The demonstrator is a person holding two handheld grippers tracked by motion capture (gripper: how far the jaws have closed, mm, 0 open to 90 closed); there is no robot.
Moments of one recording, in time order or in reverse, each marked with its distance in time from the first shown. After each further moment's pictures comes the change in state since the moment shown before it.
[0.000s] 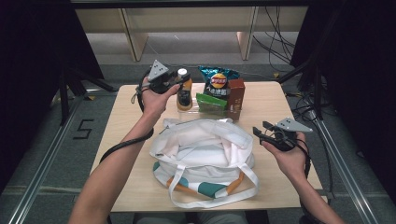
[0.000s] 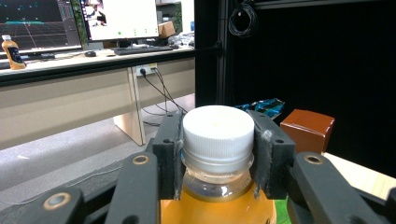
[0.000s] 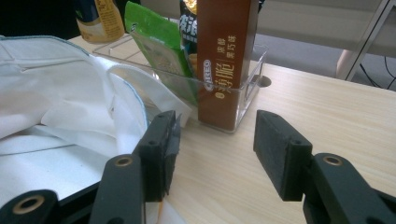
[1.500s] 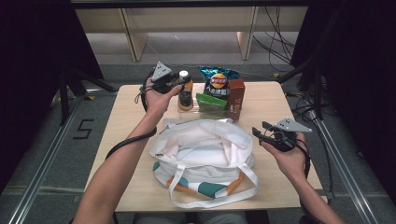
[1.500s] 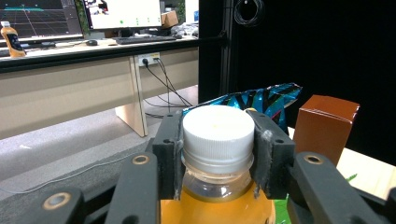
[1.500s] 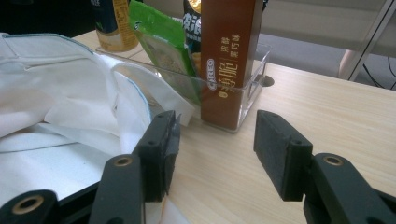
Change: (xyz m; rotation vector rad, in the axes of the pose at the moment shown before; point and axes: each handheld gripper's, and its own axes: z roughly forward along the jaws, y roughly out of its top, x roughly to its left) left arm 0.009 -0.016 0.016 0.033 0.021 -0.012; right arm 0.000 0.000 -0.001 0.011 0.000 -0.024
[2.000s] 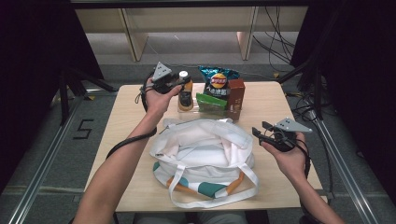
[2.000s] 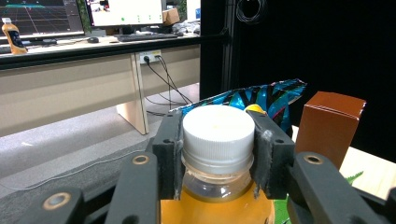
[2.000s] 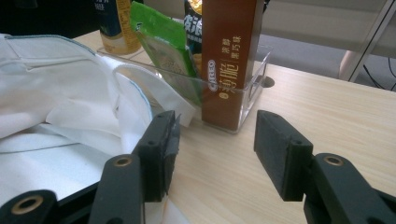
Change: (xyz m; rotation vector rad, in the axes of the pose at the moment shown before) left arm 0.001 -0.002 0.002 0.005 0.002 -0.002; right arm 0.001 0.000 0.000 -0.009 0.004 -0.009
